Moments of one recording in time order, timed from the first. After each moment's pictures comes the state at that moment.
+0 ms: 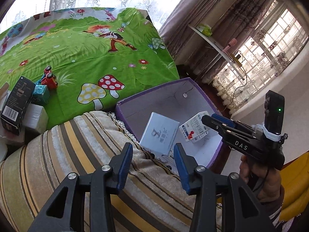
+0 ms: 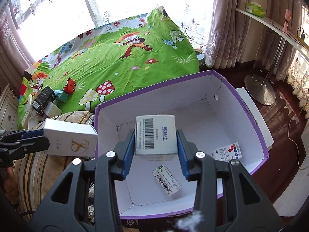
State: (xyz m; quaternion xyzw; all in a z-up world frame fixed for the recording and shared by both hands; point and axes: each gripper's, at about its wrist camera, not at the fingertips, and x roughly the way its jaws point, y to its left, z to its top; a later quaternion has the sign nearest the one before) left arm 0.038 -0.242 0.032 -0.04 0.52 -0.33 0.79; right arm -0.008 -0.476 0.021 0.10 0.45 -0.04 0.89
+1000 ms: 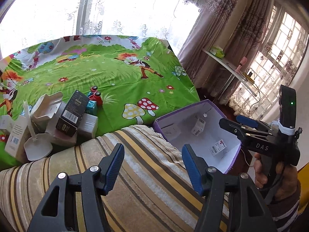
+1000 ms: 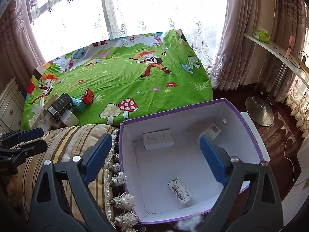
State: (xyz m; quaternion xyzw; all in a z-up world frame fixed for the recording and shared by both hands) left arm 0.012 -0.164 0.062 -0.04 0.43 -0.27 0.86; right arm -0.004 -0.411 0.061 0.04 0.40 -0.02 0.91
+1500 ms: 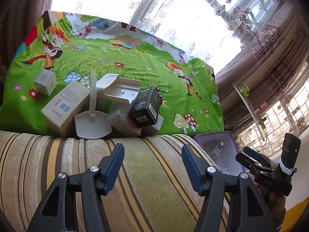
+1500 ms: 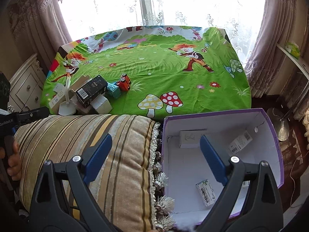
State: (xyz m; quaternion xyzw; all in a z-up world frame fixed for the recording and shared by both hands) left arm 0.030 -0.036 0.044 -0.19 0.44 -0.16 0.86; right arm 0.012 -0.341 0.060 0.01 0.42 0.09 0.90
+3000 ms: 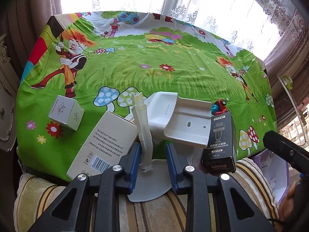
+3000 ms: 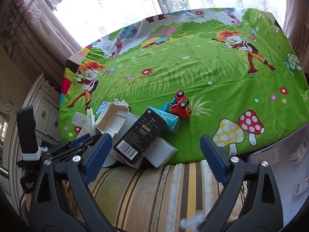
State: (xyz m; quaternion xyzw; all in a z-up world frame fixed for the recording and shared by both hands) left arm 0.137 -0.012 0.002 -0.09 0.50 -0.04 0.86; right arm 0.143 -0.228 0.037 0.13 0.48 0.13 0.86
